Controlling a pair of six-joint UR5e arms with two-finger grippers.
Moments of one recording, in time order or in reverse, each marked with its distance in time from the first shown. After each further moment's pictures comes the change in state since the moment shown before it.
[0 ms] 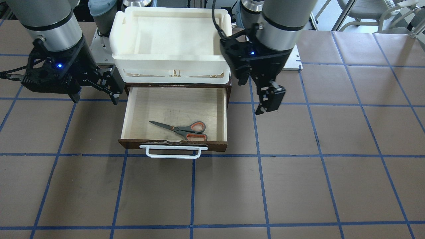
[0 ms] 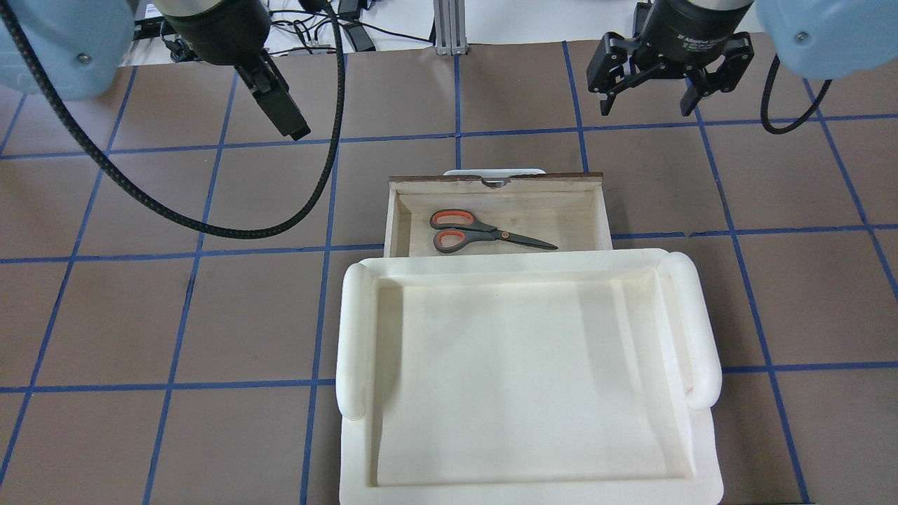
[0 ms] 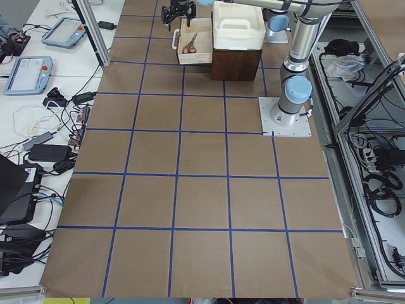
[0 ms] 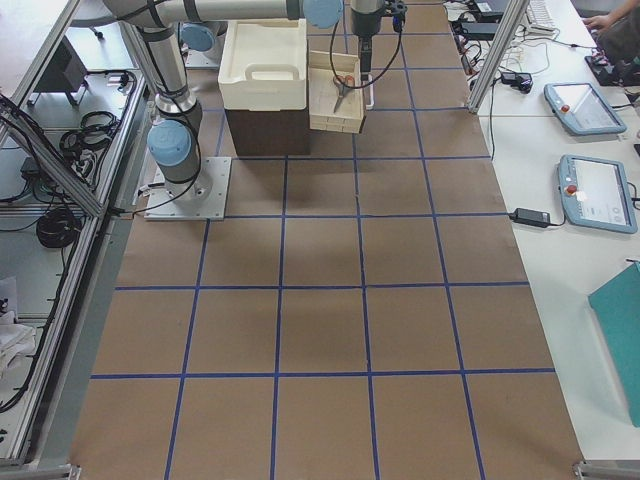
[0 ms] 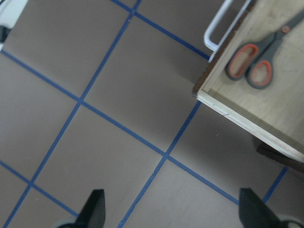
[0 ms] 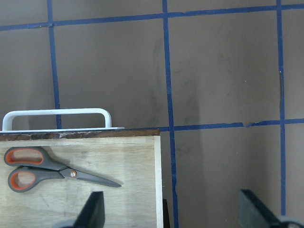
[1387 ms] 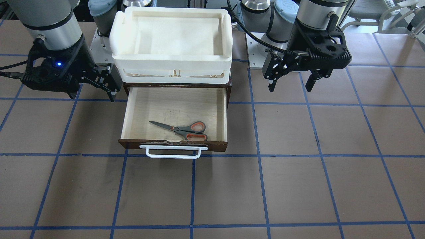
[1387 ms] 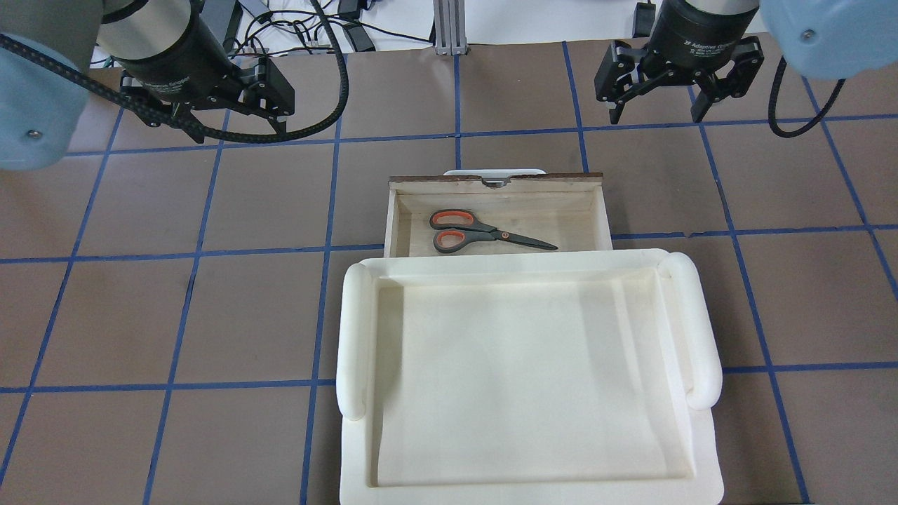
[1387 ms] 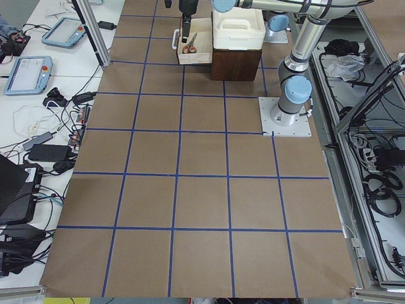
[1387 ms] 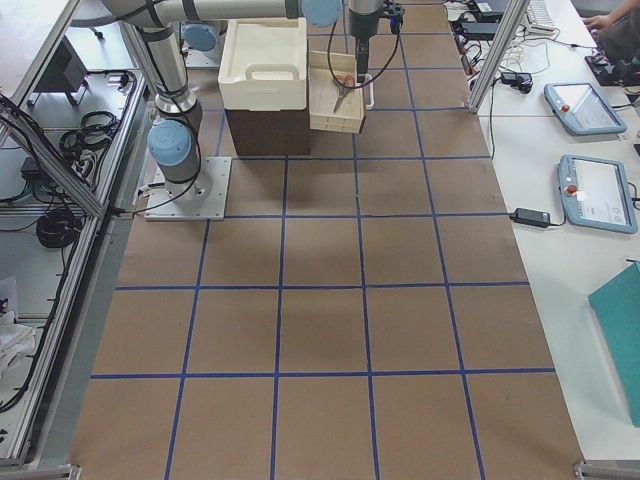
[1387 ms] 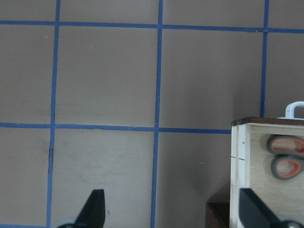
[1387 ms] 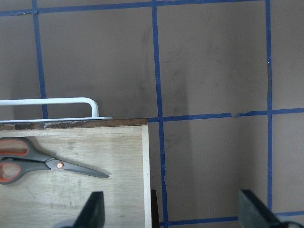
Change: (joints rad) left arm 0.019 0.101 -0.119 0.014 0.070 -0.987; right arm 0.001 -0.006 0.000 0.037 -0.036 -0.002
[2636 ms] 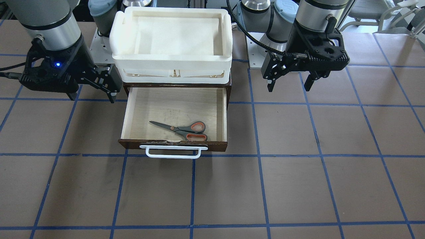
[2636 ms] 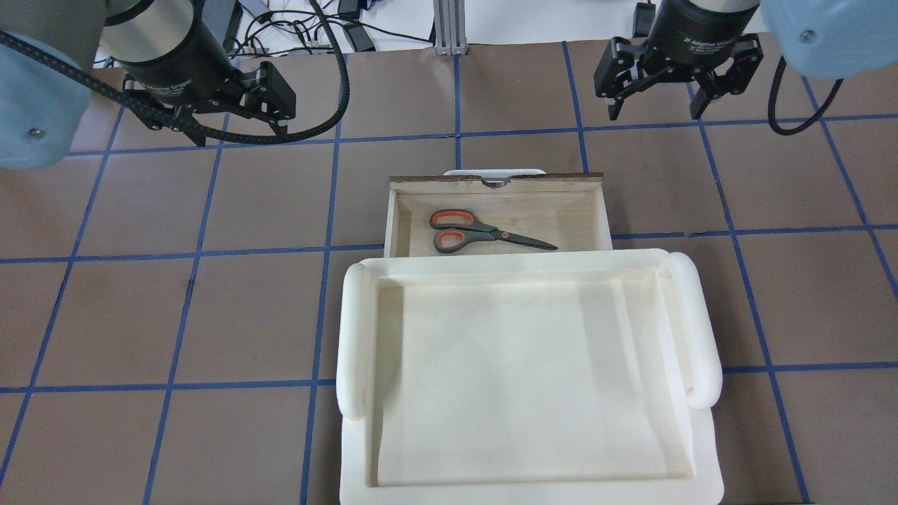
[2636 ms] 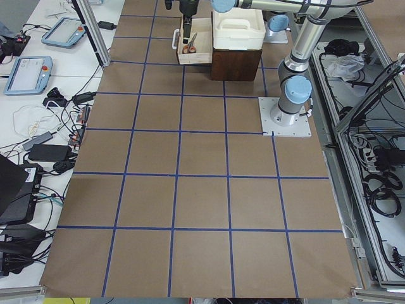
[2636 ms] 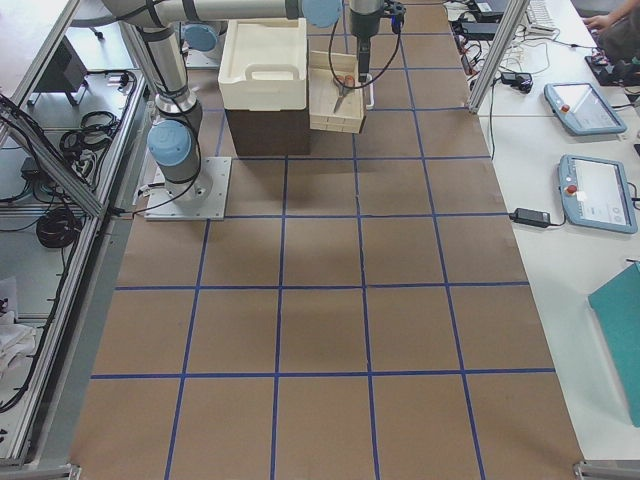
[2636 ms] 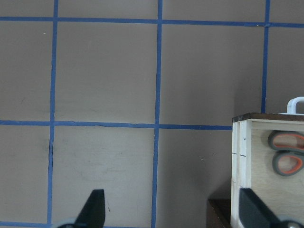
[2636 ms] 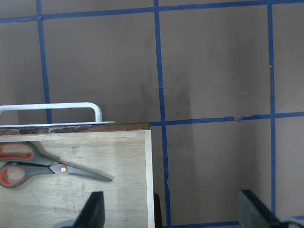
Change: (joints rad) left arm -0.001 -0.002 -0.001 -0.009 0.001 0.008; right arm -0.003 0.000 0.002 -0.015 0.014 0.002
